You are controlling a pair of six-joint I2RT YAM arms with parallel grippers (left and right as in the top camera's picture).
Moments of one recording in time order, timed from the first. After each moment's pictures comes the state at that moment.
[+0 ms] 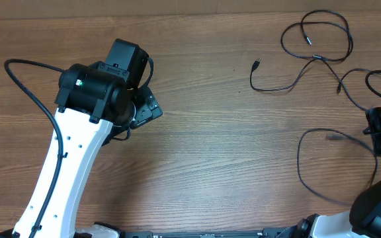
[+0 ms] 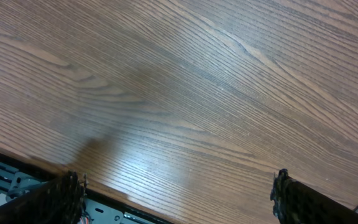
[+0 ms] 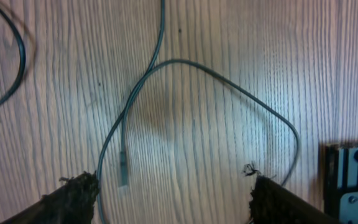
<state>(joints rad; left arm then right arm) -0.36 1.52 1.78 -1.64 -0.11 -0.86 -0.49 1.65 1.42 -1.32 0.32 1.12</state>
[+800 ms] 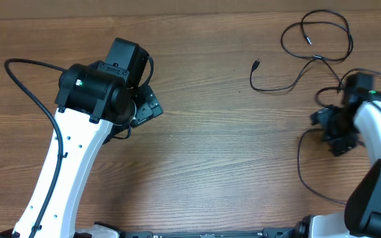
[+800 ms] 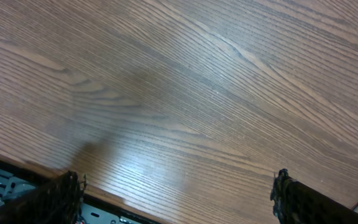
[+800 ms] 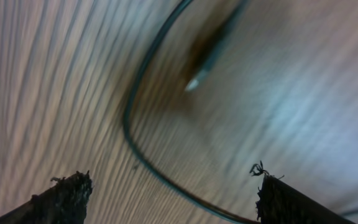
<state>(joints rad) -0.36 1.52 1.78 -1.62 -0.11 -0.86 -0.26 1.65 1.10 -0.98 0.03 0.82</state>
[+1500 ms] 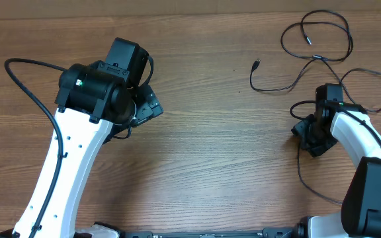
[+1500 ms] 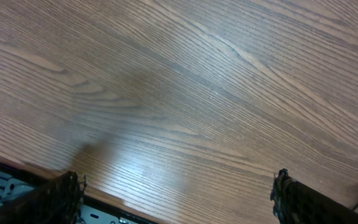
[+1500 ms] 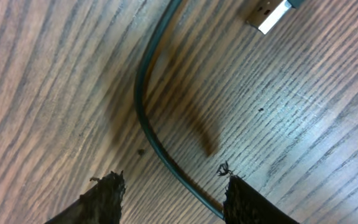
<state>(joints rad) -0.36 1.52 1.78 -1.62 -0.11 -0.86 -0.15 1.65 0.94 -0.81 0.02 0.82</state>
